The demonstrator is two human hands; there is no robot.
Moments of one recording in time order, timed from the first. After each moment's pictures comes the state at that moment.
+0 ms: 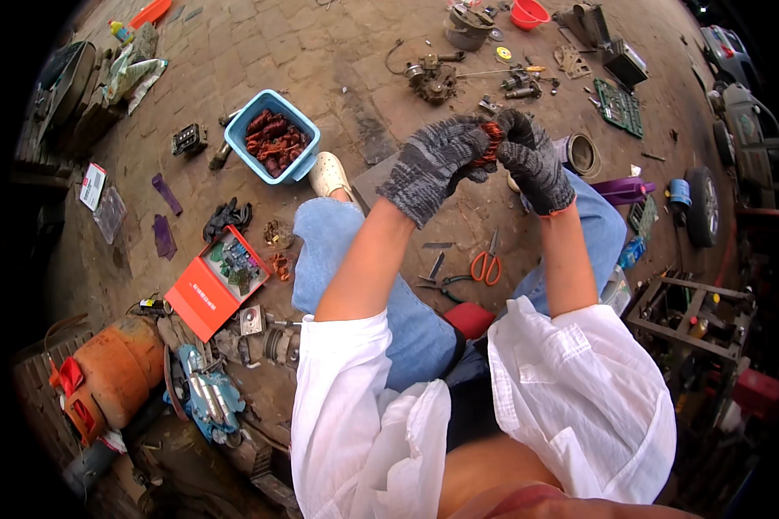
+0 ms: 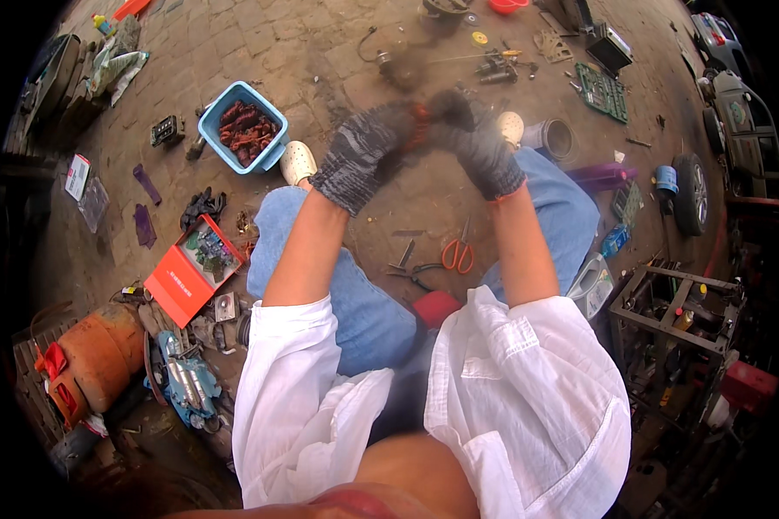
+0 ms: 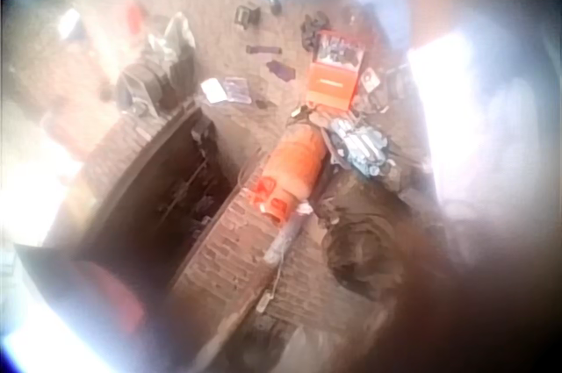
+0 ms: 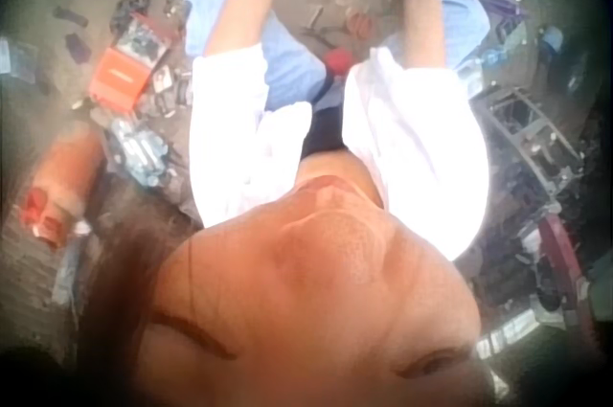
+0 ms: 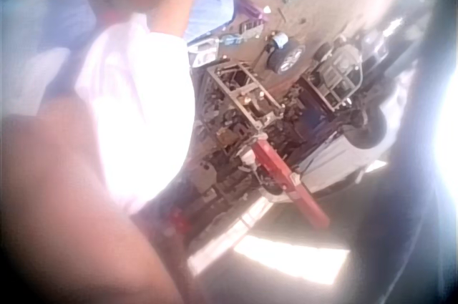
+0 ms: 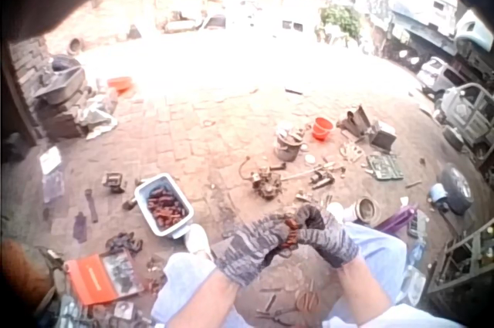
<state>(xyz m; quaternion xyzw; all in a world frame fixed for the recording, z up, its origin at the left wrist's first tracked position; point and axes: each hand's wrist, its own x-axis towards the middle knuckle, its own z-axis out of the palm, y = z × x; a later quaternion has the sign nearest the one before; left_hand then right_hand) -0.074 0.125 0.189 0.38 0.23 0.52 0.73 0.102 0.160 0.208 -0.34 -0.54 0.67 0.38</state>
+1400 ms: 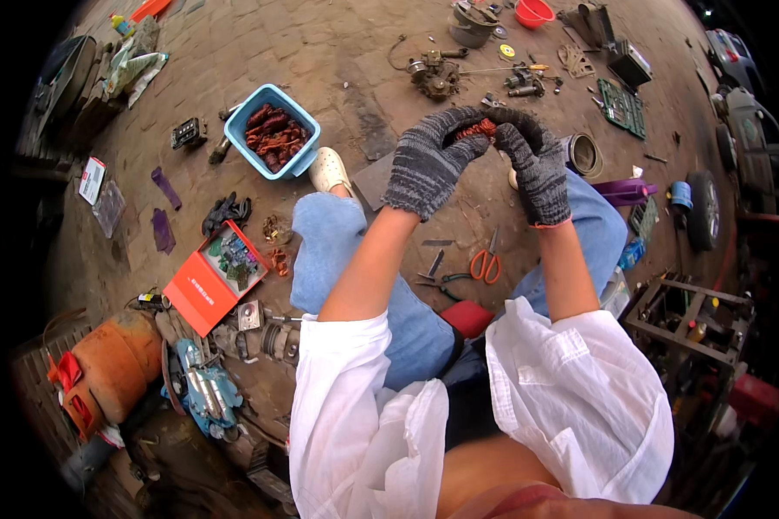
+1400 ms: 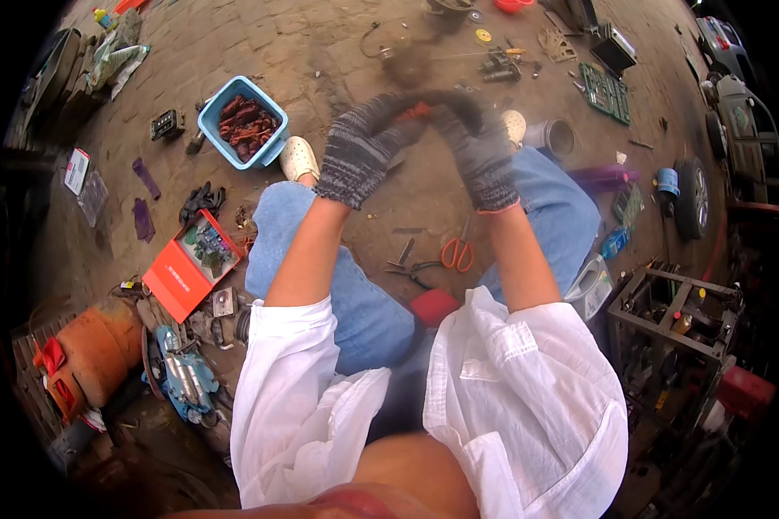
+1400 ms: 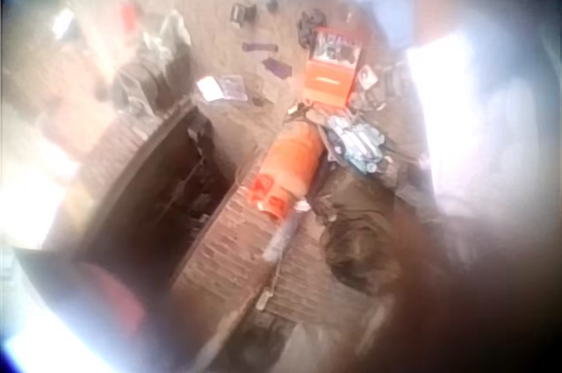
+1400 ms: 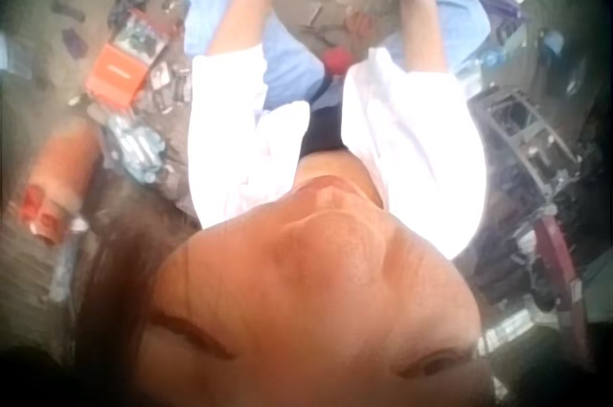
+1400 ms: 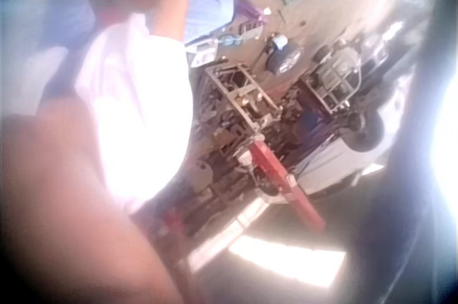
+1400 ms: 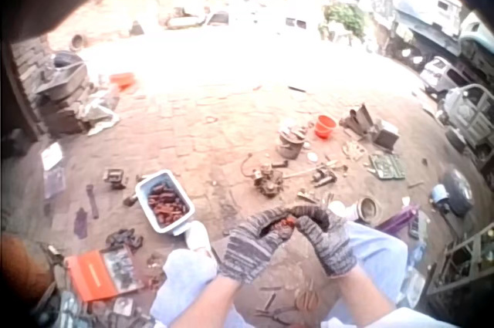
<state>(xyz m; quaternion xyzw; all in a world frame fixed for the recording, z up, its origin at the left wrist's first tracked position) -0.067 0.127 0.192 0.51 0.44 0.55 0.50 0.091 0.147 0.211 -0.44 -0.62 0.47 0.45</state>
